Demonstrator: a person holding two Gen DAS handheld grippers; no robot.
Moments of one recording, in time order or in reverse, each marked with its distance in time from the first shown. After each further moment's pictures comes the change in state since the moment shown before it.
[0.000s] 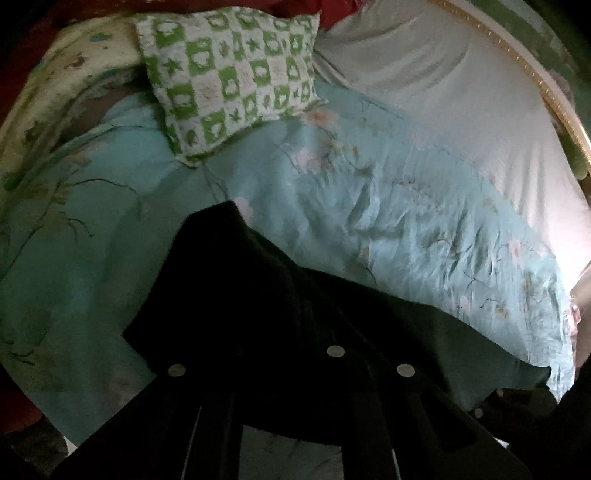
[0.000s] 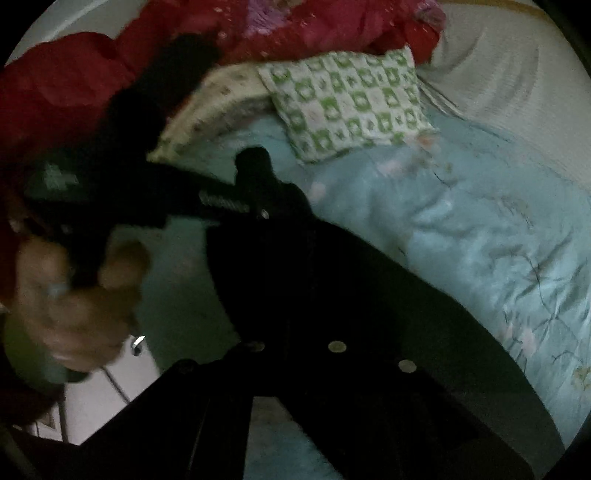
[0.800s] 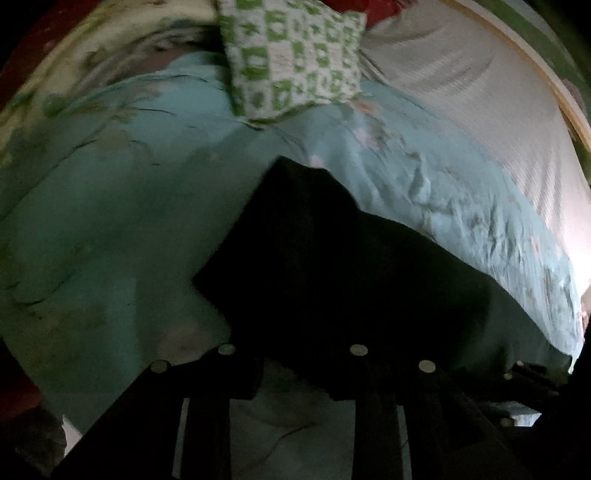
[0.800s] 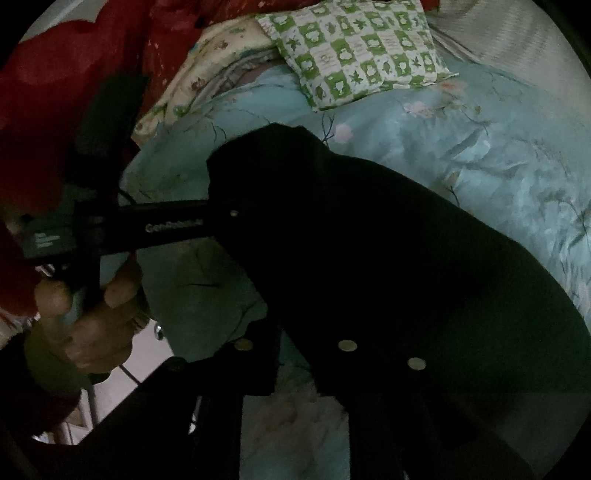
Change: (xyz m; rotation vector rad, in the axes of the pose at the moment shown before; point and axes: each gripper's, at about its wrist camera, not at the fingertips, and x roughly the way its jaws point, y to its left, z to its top) left arm 0.006 0.069 -0.048 -0.066 -0.019 0.043; right arm 0.038 0.004 -0.026 0.110 0.121 0.067
